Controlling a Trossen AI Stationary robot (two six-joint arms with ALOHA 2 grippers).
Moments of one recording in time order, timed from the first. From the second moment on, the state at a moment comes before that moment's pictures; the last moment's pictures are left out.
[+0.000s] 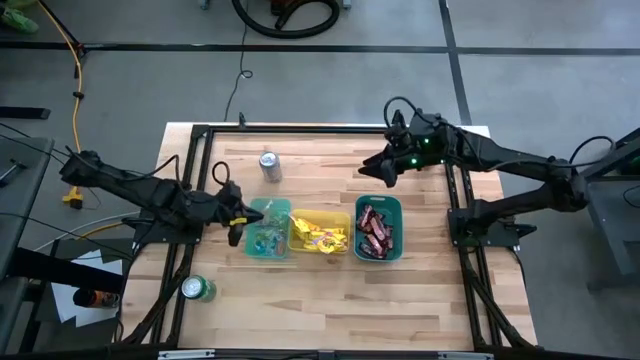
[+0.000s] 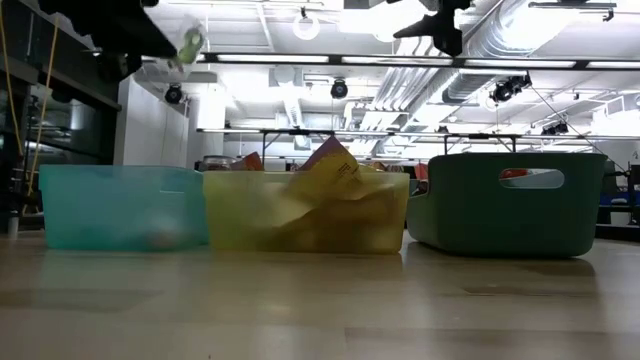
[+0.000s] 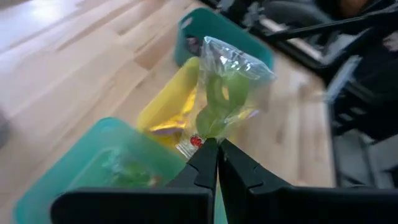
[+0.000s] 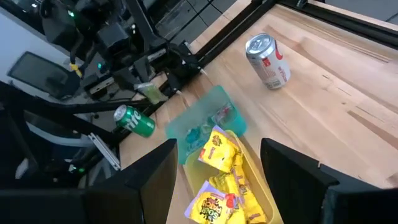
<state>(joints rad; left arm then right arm) -0.32 0.75 0.62 -0.41 -0.37 -0.69 -0.28 1.14 1.15 -0.47 -0.23 0.58</state>
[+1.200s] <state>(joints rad) -0.31 0.74 0.62 0.08 -0.61 -0.53 -0.20 1.06 1.16 -0.67 0.10 0.75</state>
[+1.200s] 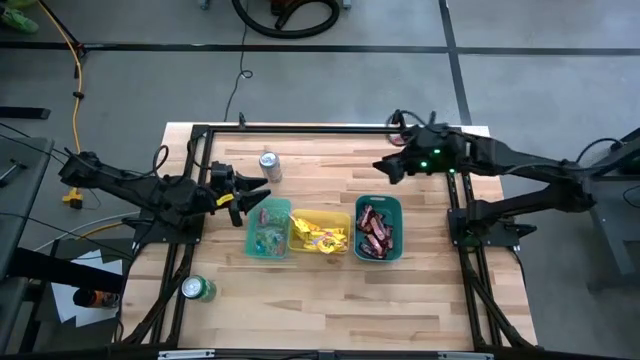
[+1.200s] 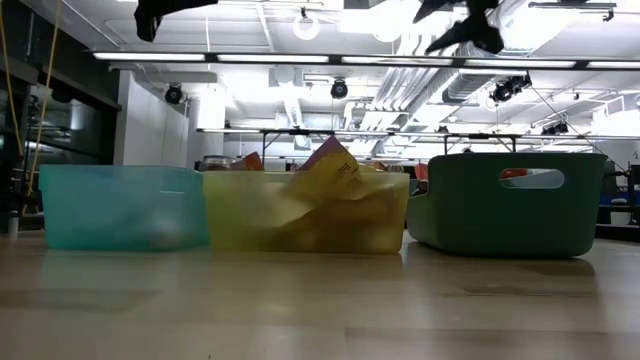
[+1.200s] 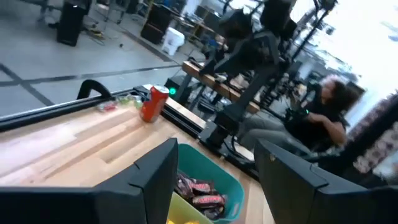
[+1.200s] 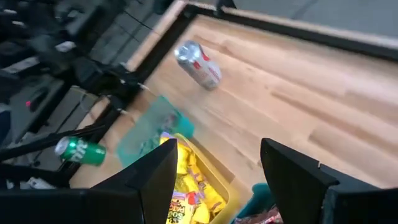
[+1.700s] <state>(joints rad) -0.30 0.74 0.62 0.04 -0.68 -0.55 -0.50 1.33 1.22 -0.67 -0.07 0.74</state>
